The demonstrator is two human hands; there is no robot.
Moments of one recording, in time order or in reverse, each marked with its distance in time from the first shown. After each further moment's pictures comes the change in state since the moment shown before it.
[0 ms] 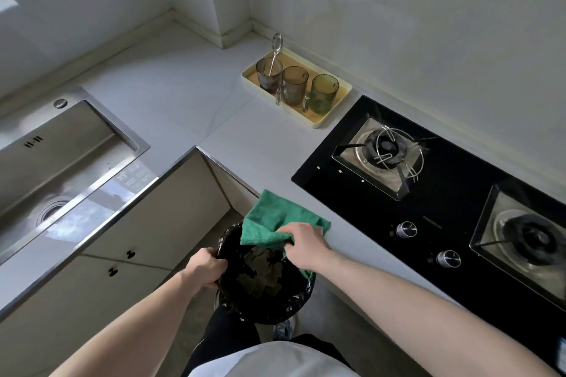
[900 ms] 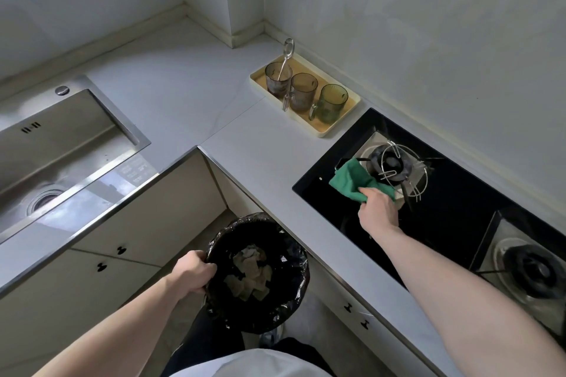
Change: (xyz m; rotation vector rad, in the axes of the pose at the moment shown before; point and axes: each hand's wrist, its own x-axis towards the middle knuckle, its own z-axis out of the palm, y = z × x) left_hand 0.008 -0.005 -0.008 -0.061 0.000 -0.010; right_hand 0.051 0.118 -0.119 -0.205 0.476 0.287
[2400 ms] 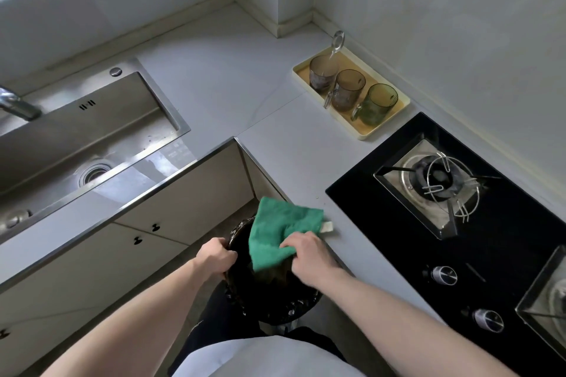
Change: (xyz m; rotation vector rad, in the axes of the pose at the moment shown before) left_hand 0.017 -0.004 -0.014 -0.014 0.037 -0.063; right_hand -0.106 -0.137 0.095 0.103 -0.518 -0.553
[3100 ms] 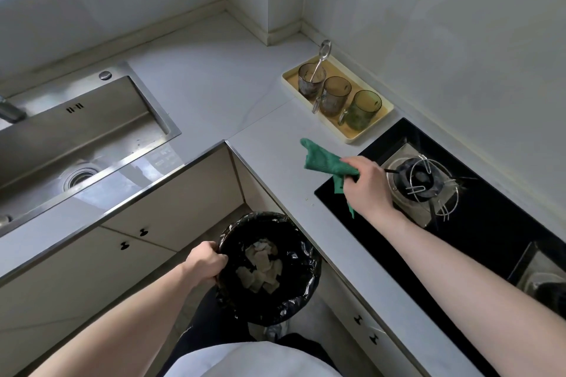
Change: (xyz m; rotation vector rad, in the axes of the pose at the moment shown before) left_hand -0.005 -0.007 0.006 -0.011 0.023 0.032; right_hand 0.009 0.034 -0.175 0.103 0.594 0.076
